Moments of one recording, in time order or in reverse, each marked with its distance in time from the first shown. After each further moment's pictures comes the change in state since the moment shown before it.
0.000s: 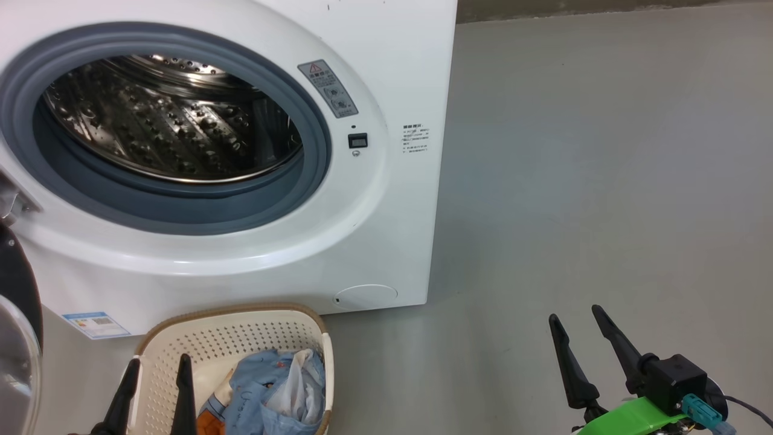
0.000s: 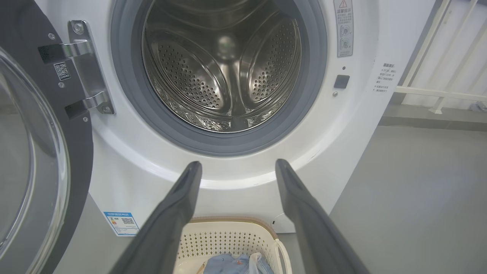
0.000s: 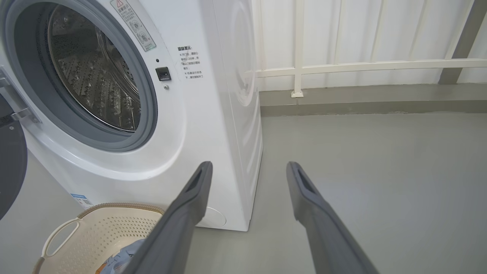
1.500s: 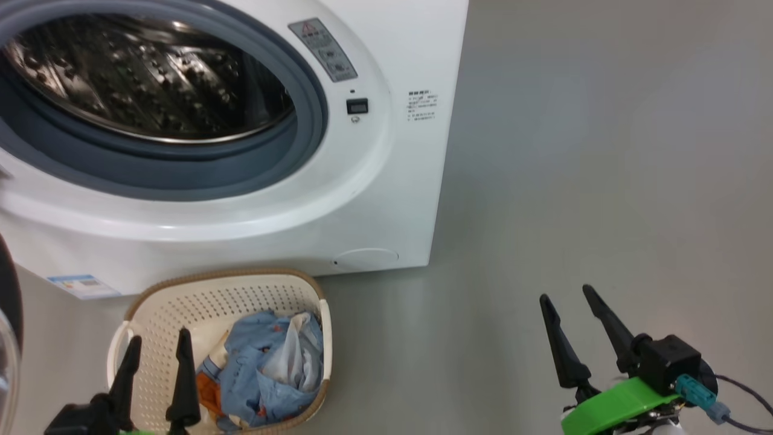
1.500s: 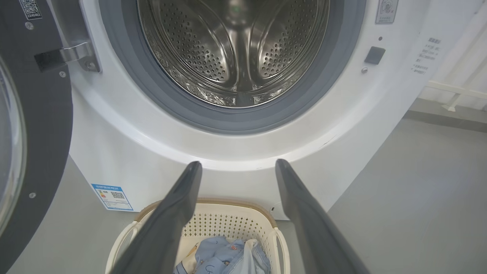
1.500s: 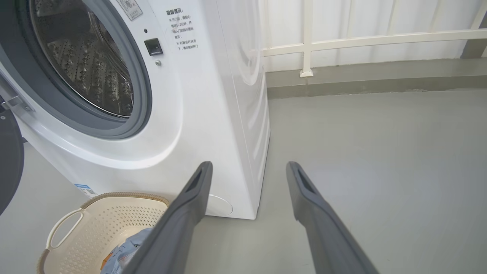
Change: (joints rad) left arm -0.082 0.000 -0.020 0.072 -0.072 -0.042 0.000; right arm -0.045 0.000 0.023 0.015 0.020 0.000 0.000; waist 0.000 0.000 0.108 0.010
